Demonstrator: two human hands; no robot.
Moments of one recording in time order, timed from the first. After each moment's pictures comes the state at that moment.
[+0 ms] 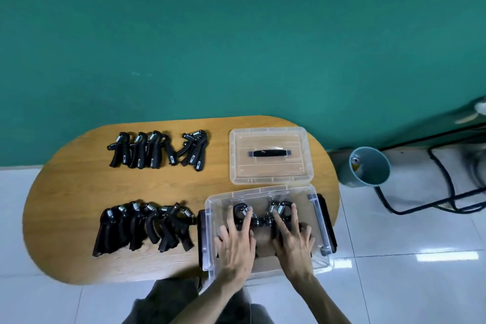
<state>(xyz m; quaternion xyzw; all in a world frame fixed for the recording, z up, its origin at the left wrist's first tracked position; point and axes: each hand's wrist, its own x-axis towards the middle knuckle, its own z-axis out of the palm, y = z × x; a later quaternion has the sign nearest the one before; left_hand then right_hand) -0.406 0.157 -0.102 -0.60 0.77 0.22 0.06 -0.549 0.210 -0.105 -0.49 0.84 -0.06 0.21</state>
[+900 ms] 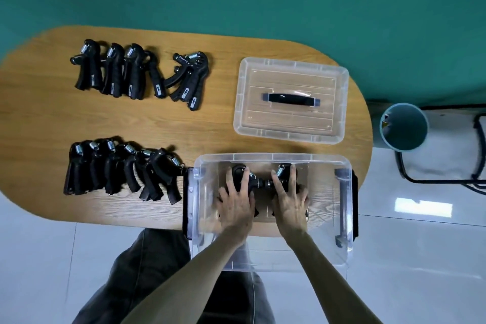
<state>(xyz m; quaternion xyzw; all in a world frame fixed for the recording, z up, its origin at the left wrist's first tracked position) -0.425 0.154 -0.227 -0.67 0.69 0.25 0.10 -0.564 0.182 -0.222 -0.54 0.78 0.04 0.31</state>
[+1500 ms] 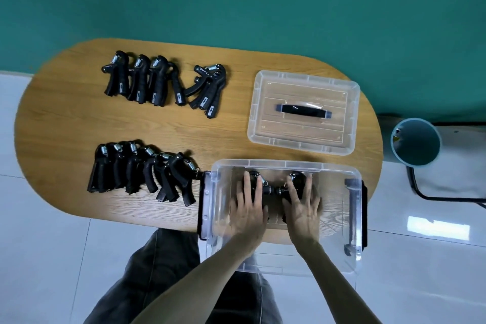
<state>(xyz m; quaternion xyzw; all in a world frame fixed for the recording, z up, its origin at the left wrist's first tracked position) -0.420 0.161 -0.215 -0.63 0.74 0.22 0.08 -0.565 0.184 -0.219 -0.54 0.79 -0.02 0.27</state>
